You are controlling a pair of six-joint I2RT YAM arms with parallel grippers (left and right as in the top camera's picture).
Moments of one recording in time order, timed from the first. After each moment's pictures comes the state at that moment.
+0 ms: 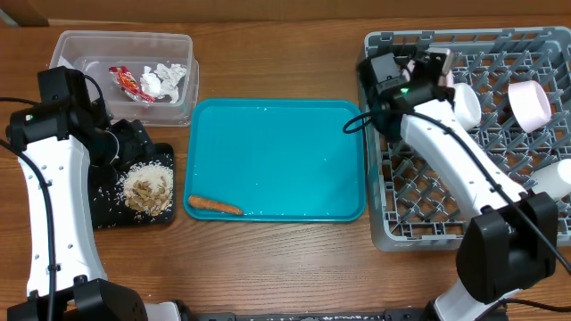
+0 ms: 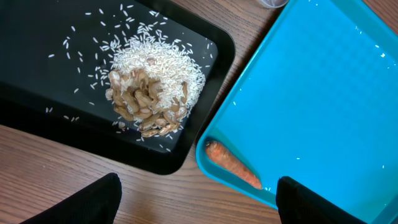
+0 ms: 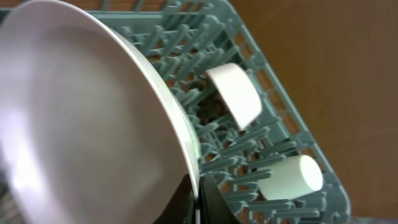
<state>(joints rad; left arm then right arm) 0.29 1.55 1.49 -1.30 0.11 -0.27 0.35 1.81 1.49 -1.00 1.04 0.56</state>
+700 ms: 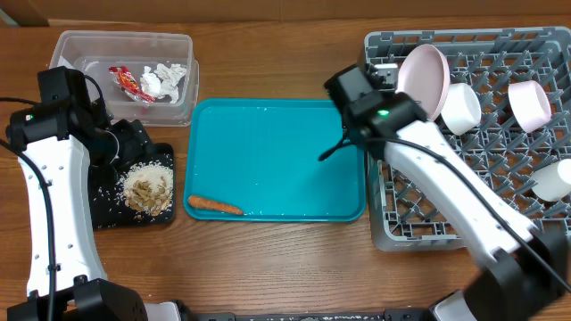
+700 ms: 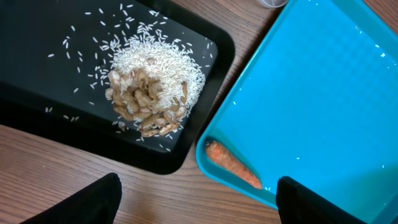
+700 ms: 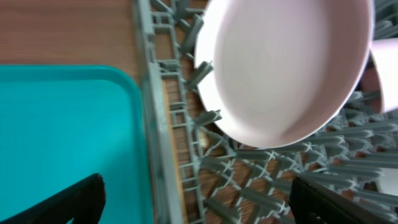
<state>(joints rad) 0.29 1.55 1.49 -1.30 0.11 -0.27 0.51 1.69 1.50 -1.03 0.58 0.49</state>
